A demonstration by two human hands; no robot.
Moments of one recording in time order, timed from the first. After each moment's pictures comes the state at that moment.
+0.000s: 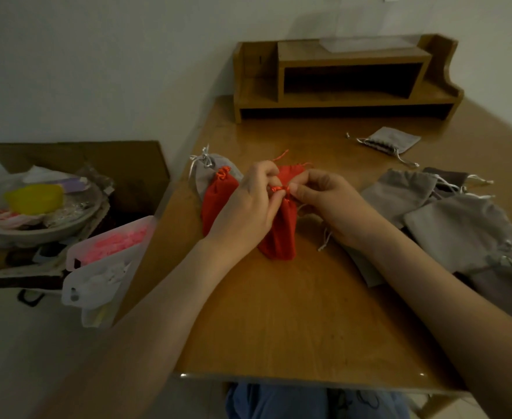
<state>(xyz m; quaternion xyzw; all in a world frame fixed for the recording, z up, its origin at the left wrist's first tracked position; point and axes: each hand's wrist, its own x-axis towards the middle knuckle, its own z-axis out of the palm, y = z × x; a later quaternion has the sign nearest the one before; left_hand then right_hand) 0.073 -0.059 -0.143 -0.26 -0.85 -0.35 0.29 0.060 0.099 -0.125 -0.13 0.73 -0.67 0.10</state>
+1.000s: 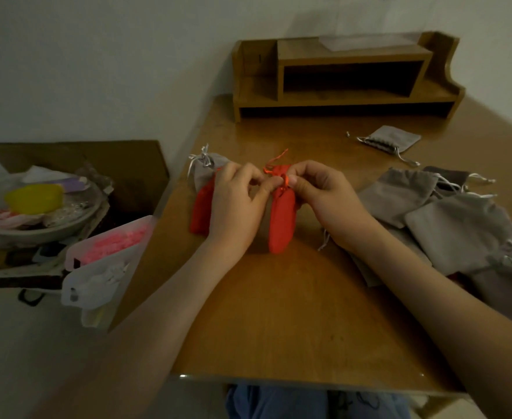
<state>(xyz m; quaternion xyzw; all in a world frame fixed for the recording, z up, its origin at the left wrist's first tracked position) 0.070 -0.060 -0.141 -0.09 -0.86 -0.40 0.31 0.062 0.089 -0.125 -0.20 0.72 -0.67 0.00</state>
